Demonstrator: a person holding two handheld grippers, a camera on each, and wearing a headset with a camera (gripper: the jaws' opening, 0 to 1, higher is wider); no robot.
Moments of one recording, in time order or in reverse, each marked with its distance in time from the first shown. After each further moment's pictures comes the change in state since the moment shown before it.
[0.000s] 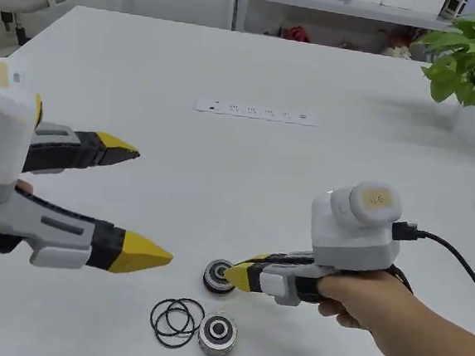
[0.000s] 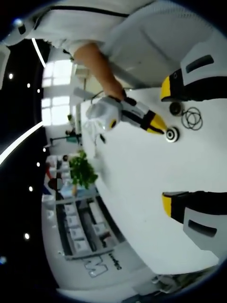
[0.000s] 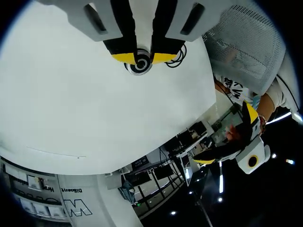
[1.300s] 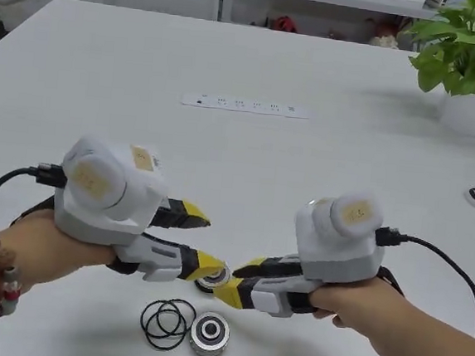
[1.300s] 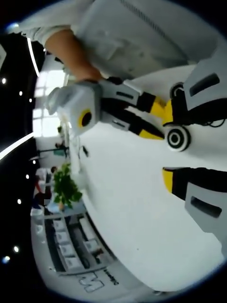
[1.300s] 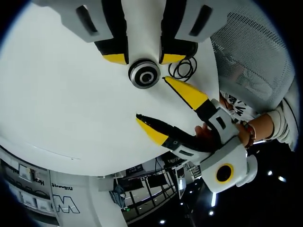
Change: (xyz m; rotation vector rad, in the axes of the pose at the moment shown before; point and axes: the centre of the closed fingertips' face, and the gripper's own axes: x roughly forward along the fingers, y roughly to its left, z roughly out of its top) left arm 0.109 -0.019 -0.067 0.002 0.100 -0.130; right arm 0.009 -0.007 -0.024 -0.117 0.074 -0.004
